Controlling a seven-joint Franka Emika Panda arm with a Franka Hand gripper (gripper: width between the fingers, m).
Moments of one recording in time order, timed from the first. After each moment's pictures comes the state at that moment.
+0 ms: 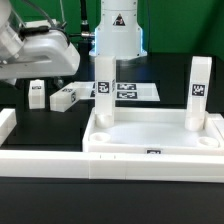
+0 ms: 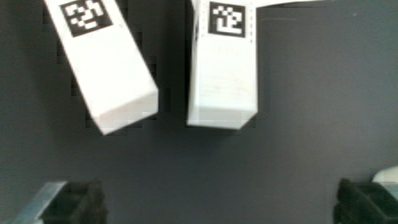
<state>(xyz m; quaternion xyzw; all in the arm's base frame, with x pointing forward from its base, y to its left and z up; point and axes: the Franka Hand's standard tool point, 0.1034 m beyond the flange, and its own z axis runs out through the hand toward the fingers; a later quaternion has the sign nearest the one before) 0.467 -0.170 0.056 -0.92 0.11 0.35 0.14</state>
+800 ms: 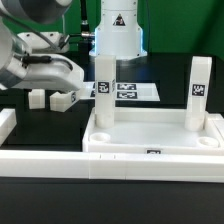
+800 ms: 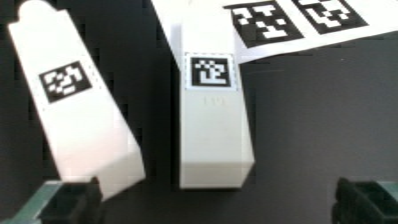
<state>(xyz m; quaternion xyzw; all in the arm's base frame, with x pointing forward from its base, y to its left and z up) 0.455 -0.163 0.042 -0.88 0.16 0.43 0.12</state>
